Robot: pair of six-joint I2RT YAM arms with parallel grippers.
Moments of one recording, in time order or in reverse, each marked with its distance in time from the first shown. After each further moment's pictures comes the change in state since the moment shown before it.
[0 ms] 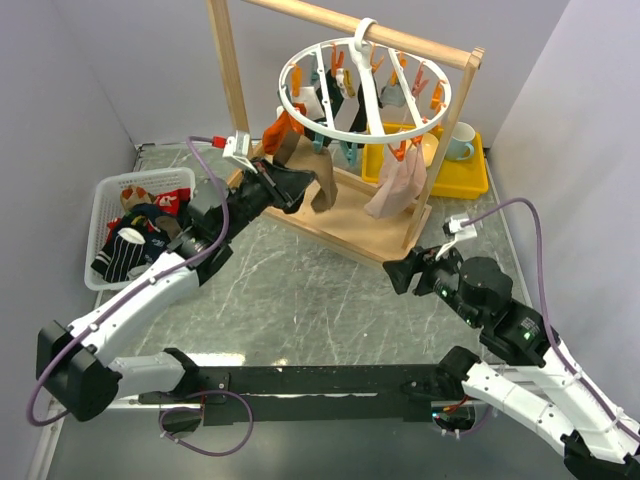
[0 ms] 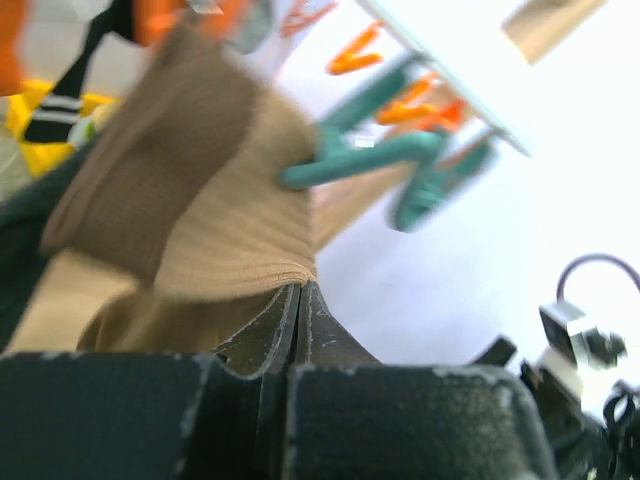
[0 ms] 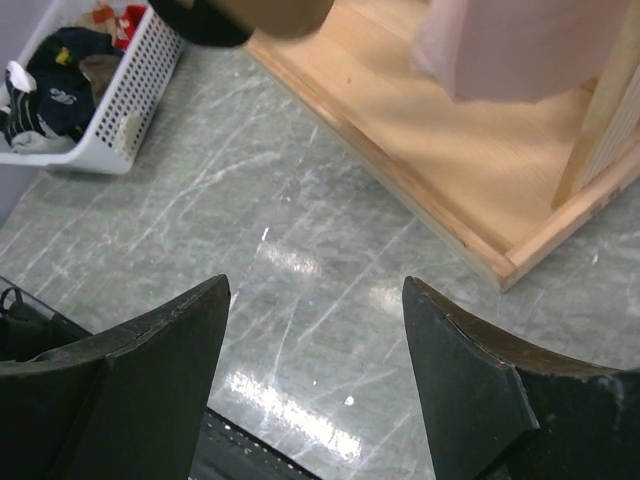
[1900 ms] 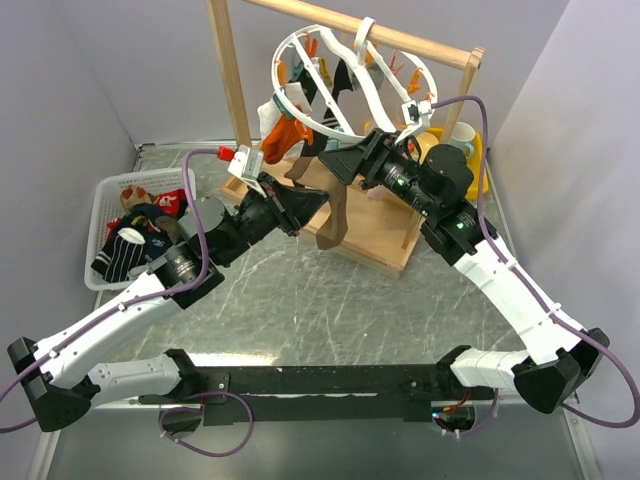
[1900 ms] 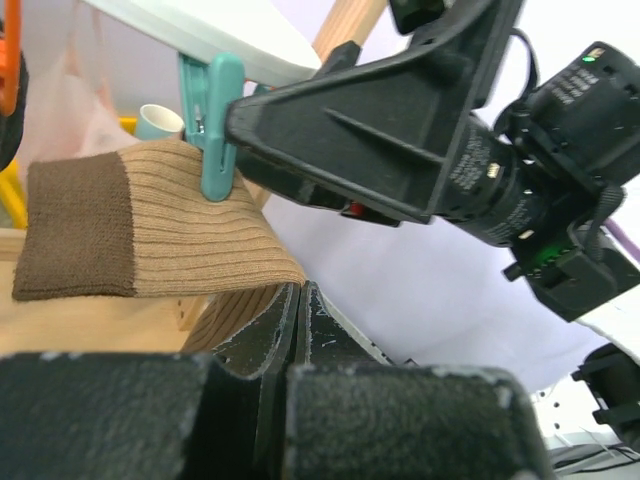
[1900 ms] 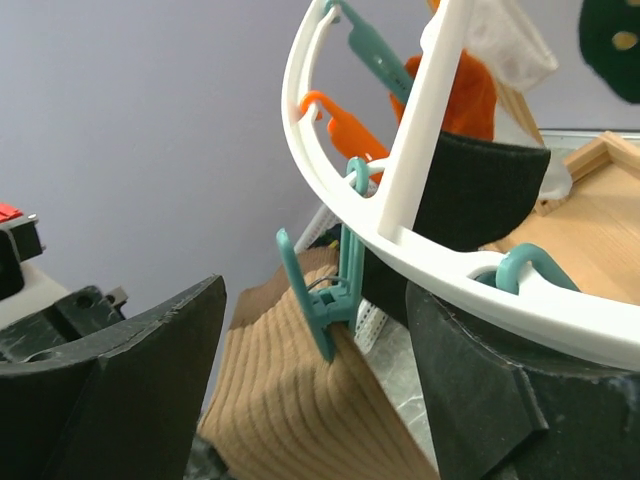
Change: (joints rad) left arm -0.266 -0.151 0.090 -0.215 -0.147 0.218; right arm -0.174 0.689 0.513 0.585 -0.454 0.281
